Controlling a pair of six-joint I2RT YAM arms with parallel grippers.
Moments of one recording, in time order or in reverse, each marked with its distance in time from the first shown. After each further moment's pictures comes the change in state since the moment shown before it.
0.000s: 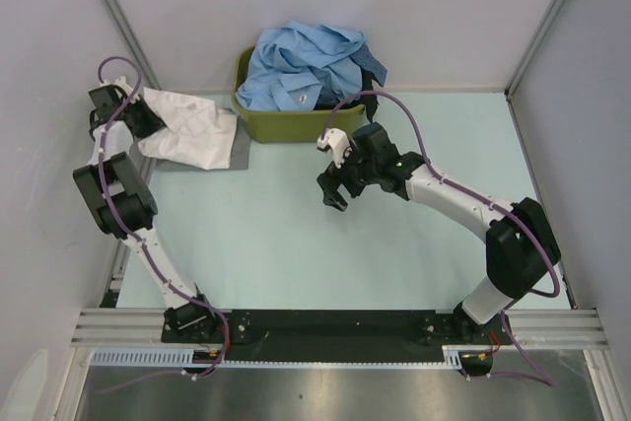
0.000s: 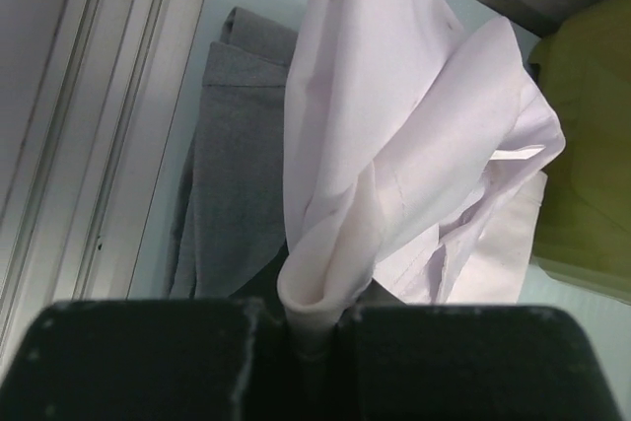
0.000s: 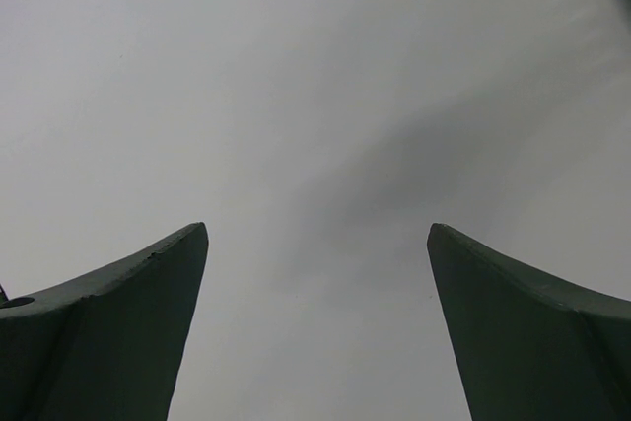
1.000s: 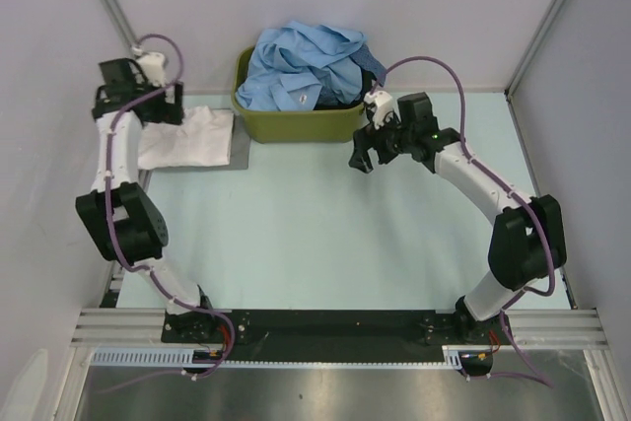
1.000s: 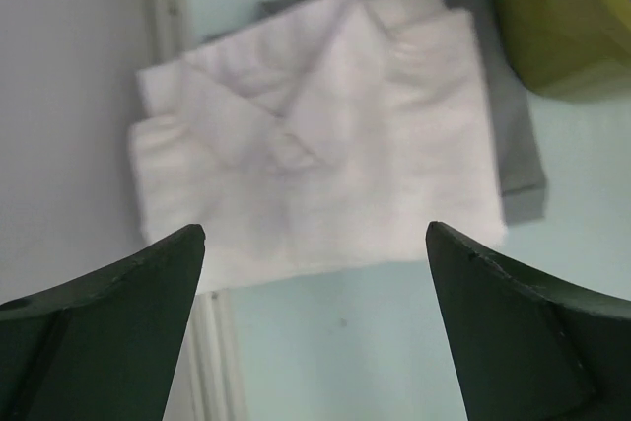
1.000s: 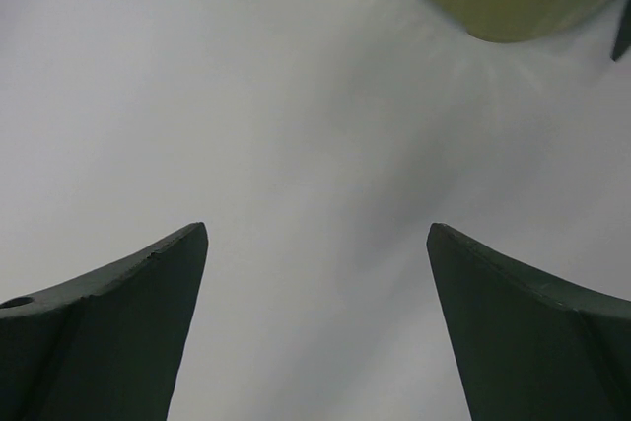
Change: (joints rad) left arm -0.131 -0.318 0.022 -0.291 -0.186 0.521; right arm -0.262 0.016 0.095 -0.012 -0.106 0.103
